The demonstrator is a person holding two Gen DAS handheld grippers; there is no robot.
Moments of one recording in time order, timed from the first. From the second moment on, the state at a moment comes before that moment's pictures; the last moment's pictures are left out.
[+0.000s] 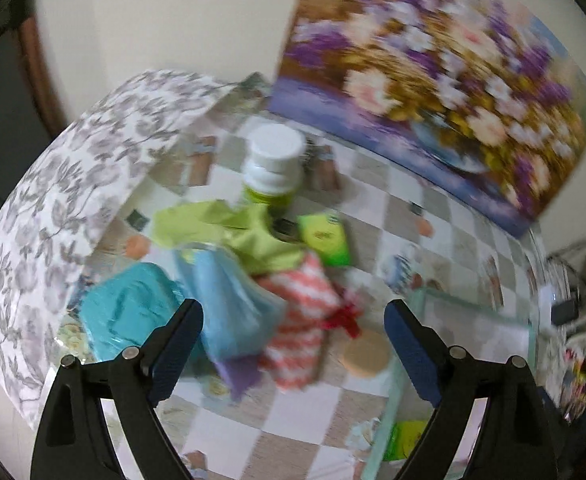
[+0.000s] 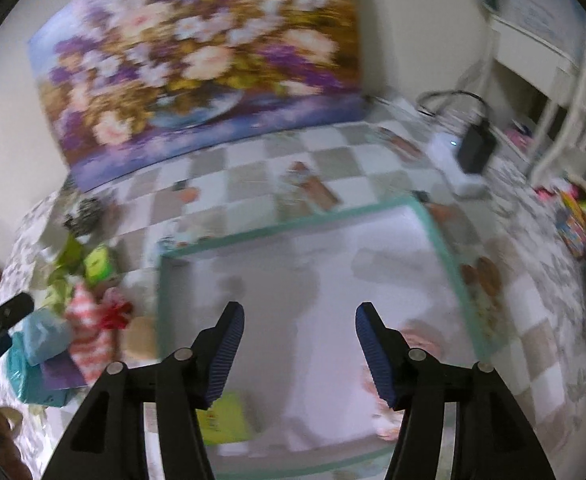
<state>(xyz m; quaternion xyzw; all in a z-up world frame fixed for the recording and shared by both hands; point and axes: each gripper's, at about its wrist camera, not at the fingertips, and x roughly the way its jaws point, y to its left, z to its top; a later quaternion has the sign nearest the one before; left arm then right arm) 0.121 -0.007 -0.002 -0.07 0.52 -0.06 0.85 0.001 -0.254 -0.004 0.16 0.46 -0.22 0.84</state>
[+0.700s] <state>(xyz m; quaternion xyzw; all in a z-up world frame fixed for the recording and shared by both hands) 0.179 0.029 -0.031 -0.04 0.59 -0.06 0.81 0.095 -0.137 -0.063 0.09 0.55 -0.02 0.83</state>
